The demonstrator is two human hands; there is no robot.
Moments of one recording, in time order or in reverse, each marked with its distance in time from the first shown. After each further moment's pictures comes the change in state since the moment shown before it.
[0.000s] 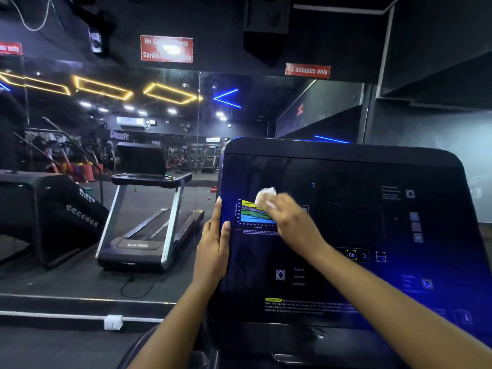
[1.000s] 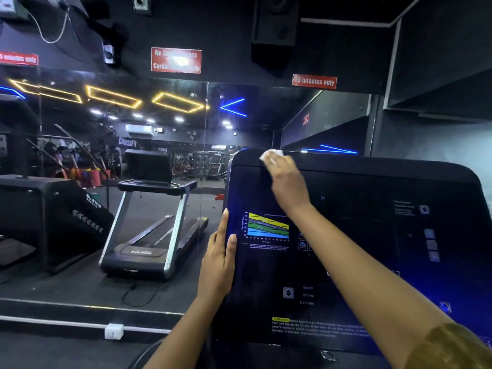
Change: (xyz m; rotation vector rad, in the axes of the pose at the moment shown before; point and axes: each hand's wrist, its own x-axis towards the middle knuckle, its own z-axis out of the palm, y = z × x) left_hand 0.001 0.000 0.000 -0.004 0.008 0.007; right_hand 0.102 0.018 0.000 0.003 0.108 0.248
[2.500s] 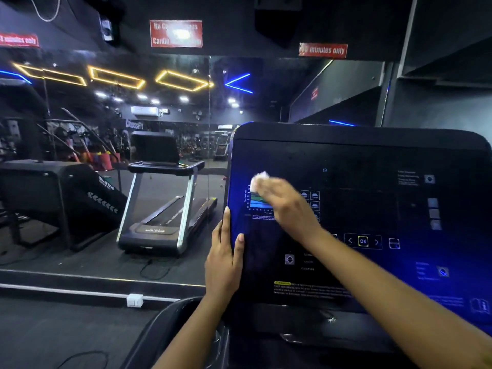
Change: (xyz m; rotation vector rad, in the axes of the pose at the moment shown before) left_hand -0.049 -0.002 0.003 0.219 0.034 -0.043; right_hand -0.096 -0.014 -0.003 0.125 0.011 -0.318
